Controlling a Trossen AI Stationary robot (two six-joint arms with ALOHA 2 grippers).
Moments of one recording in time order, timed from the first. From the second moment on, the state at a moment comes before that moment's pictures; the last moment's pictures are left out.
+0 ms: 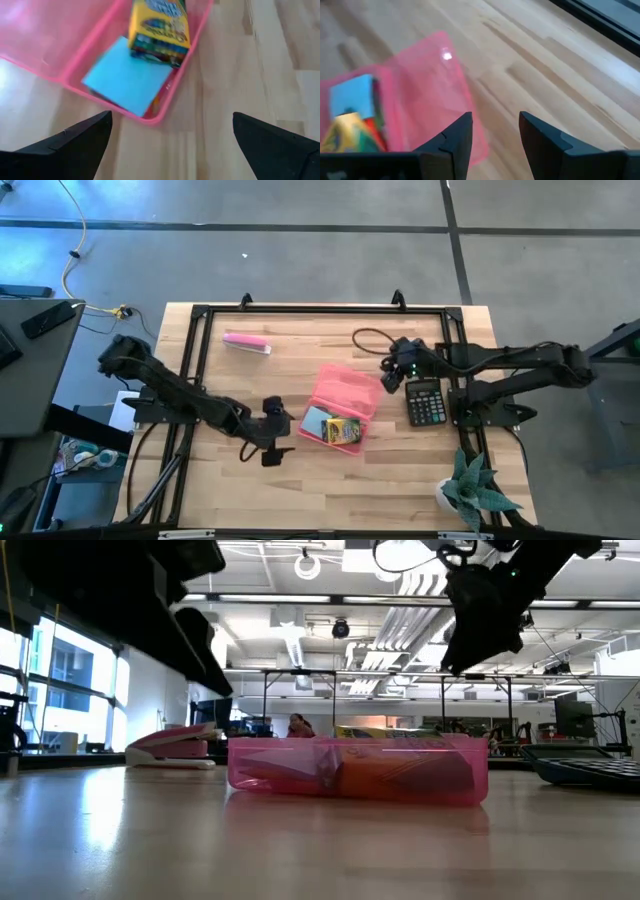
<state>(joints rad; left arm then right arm) -0.32 1.47 0.77 -0.16 -0.36 -0.35 -0.10 1.07 0.79 -0.58 0.31 0.52</state>
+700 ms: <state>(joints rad) -0.31 1.71 0.77 -0.13 -0.46 -0.50 -0.46 1.26 0.79 -0.56 -0.01 0.44</state>
